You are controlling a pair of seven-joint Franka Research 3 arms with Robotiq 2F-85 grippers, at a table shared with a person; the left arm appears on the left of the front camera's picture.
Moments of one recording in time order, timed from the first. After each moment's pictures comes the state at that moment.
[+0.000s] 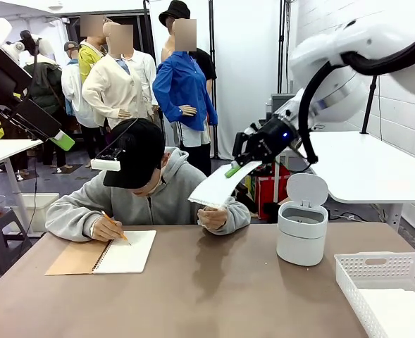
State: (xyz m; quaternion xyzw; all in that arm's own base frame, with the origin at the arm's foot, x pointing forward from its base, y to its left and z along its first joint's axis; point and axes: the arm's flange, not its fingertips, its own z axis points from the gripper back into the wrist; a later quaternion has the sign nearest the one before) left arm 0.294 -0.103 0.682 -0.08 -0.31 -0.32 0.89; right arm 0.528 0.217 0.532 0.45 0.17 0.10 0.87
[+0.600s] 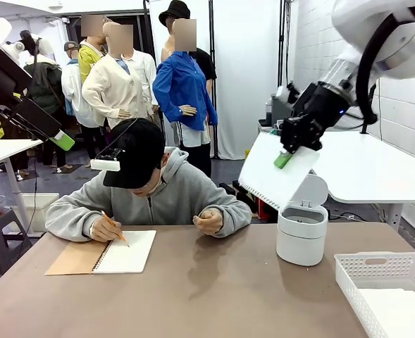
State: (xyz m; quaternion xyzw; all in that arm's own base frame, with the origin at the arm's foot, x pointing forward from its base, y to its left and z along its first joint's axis) left arm 0.294 -0.103 0.682 -0.08 -0.31 -0.32 0.89; right arm 0.457 0.133 0.609 0.30 -0.07 0.27 0.91
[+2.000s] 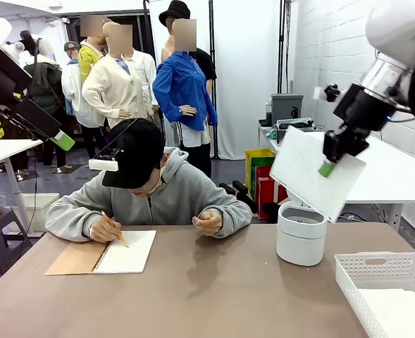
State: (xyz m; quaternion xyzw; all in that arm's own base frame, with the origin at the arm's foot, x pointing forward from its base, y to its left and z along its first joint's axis) left arm 0.294 -0.103 0.682 -0.08 -0.32 -0.32 0.89; right arm 0.417 0.064 0.591 0.20 -0.12 0.25 0.94
